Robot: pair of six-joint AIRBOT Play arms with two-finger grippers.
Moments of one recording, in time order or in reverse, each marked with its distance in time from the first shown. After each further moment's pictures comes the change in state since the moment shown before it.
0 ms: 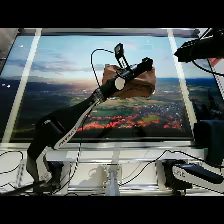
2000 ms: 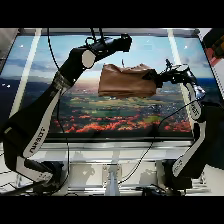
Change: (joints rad) left arm 0.195 0.262 0.000 0.406 -0.369 0.001; right arm -0.124 -0.801 -0.119 0.702 -0.273 0.196
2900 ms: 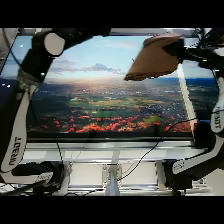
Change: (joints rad) left arm 0.129 0.208 0.000 0.002 -0.150 0.072; right arm -0.222 0.351 0.051 0.298 0.084 -0.209
